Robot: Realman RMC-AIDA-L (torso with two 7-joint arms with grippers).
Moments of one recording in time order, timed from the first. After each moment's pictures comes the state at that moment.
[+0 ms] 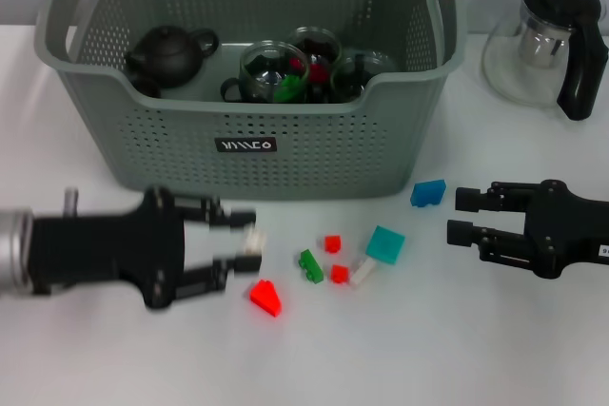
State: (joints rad) left arm -0.49 -2.10 0.43 0.66 2.21 1.93 -1.01; right arm 0.46 2.05 -0.72 -0.63 -1.93 -1.70 1.38
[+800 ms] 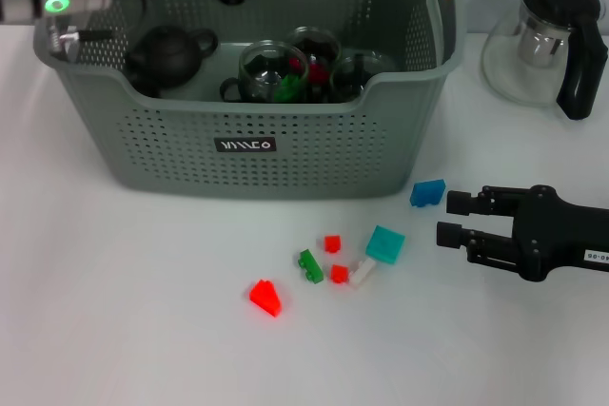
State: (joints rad) left arm -0.78 -2.09 0.57 0.91 2.03 1.46 -1.64; right arm 0.45 2.07 -0.72 -0.62 -1.93 -1.66 1.36
